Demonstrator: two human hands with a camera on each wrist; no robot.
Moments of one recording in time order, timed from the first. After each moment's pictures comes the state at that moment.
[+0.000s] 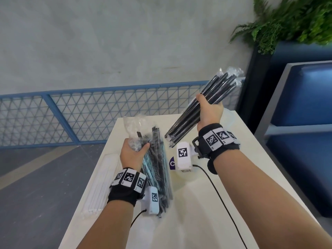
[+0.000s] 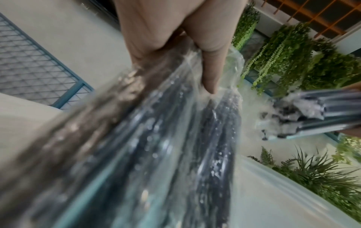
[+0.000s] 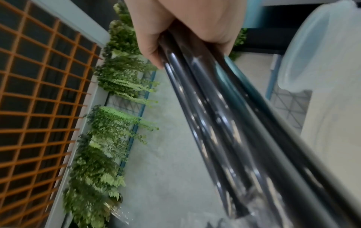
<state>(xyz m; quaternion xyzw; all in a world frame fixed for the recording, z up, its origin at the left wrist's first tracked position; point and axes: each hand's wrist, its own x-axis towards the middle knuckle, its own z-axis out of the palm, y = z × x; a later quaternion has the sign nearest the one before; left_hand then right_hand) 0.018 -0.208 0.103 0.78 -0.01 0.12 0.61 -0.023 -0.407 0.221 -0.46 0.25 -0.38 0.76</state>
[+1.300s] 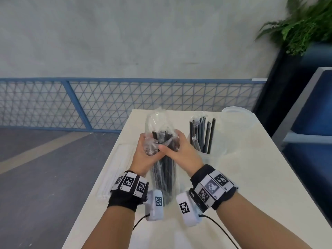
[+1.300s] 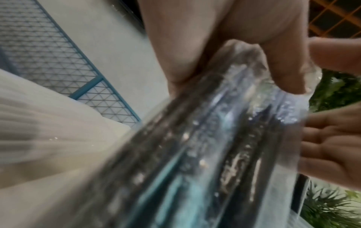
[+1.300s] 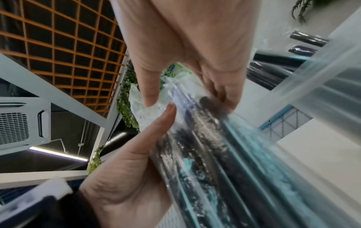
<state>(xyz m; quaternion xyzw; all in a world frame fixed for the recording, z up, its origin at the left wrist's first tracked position) -0.009 -0.174 0.106 0.65 -0.18 -0.03 0.74 -0.058 -0.307 0.142 -0.80 0.07 -0.04 0.59</state>
